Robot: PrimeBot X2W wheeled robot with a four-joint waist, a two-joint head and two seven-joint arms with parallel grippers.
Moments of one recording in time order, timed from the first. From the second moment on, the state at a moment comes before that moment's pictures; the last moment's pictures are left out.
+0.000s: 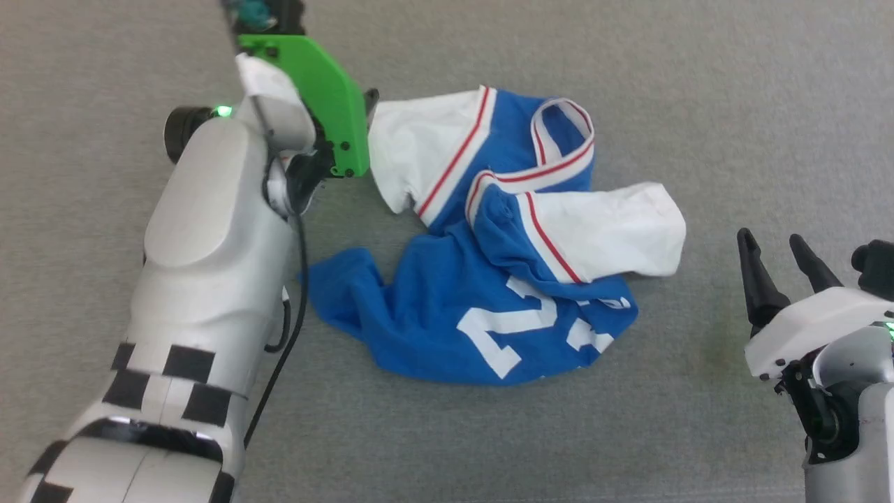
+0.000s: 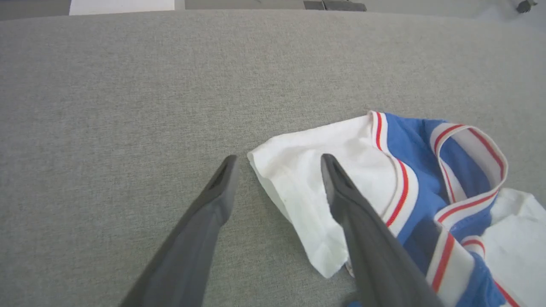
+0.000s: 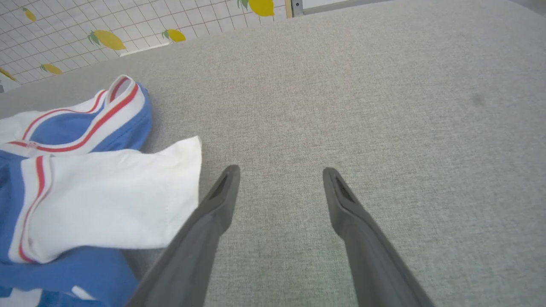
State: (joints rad) left arm -0.98 0.11 -0.26 0.66 -0.43 -0.02 0.59; right arm -0.22 -0.05 -0.21 0.05 0.23 0.13 0.27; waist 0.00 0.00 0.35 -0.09
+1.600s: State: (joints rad) left arm -0.71 0.06 -0.36 0.28 -0.55 -0.03 0.39; right arm -0.45 -0.06 -0.03 0.12 -0.08 0.13 0.79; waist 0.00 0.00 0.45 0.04
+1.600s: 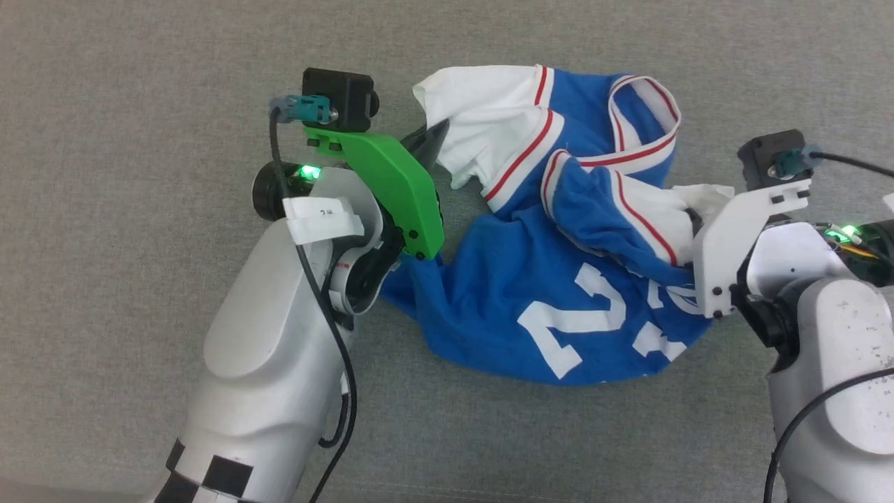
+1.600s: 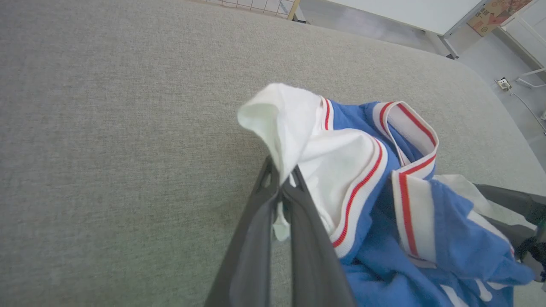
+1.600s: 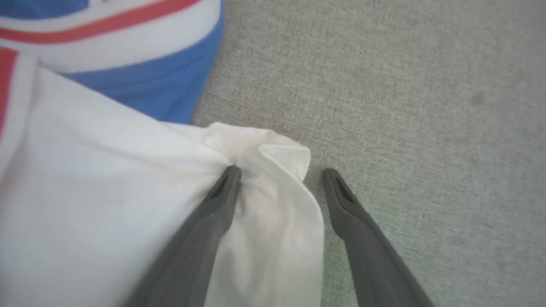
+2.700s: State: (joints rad) left arm -0.95 0.25 -0.14 0.22 -0.64 0.01 0.34; right arm -0.80 -0.18 -0.33 -0.06 0.43 0.13 0.70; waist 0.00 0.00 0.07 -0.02
